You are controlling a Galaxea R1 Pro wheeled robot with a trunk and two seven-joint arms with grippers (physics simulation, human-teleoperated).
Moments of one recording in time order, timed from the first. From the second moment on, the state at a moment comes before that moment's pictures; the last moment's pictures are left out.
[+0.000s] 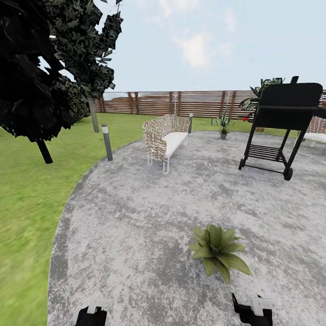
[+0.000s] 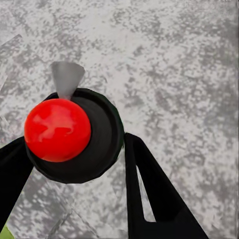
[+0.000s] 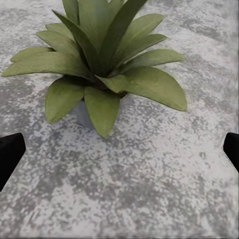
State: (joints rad) left arm -0.41 0.04 0.07 -0.20 -0.15 -0.19 -0.01; right arm -0.20 -0.10 -0.15 -0.53 0.05 -0.45 0.00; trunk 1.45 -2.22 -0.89
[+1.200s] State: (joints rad) left arm -0.41 0.04 0.07 -0.20 -0.15 -0.19 -0.01; right arm -0.20 -0.10 -0.15 -0.53 0.05 -0.44 0.00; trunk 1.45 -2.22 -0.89
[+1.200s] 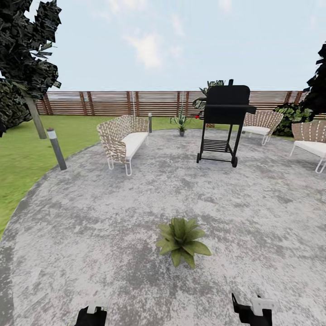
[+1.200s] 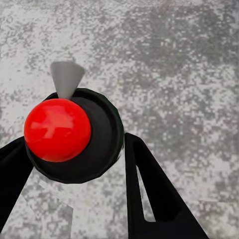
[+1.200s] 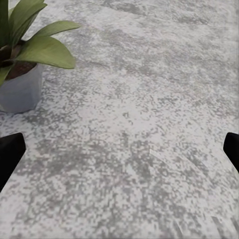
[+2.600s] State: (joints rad) left arm -0.46 0.10 0.06 -0.32 -0.55 -0.13 -0.50; right arm -0.27 -0.08 0.12 -0.65 0.40 -0.26 0.31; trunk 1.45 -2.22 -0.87
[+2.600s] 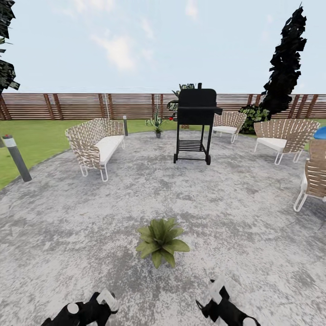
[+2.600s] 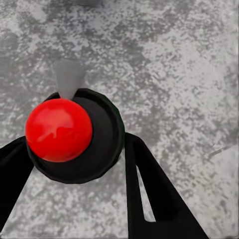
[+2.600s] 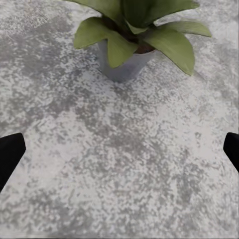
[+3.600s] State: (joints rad) left arm -0.48 0.09 0.06 -0.46 -0.79 -0.01 -0.83; right arm -0.38 0.03 0.15 -0.65 0.58 -0.24 0.72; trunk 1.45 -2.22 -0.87
